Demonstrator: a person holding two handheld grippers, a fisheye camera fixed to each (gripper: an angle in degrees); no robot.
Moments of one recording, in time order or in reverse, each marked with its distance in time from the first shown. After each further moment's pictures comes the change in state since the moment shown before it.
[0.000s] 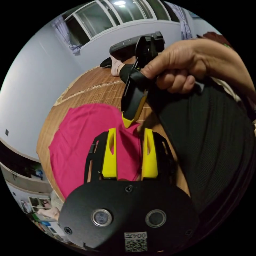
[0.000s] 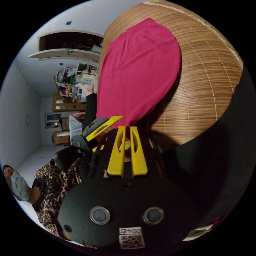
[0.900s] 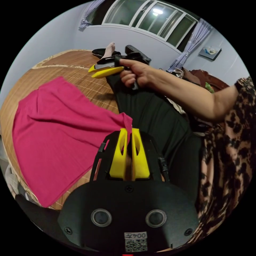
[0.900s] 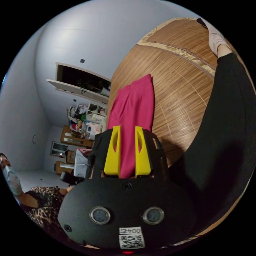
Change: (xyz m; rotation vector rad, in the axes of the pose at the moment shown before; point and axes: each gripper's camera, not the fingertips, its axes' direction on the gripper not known) left arm -0.056 0.092 -0.064 0.047 0.618 -0.299; right arm -0.013 -0.029 -0.173 0.497 -0.013 0.019
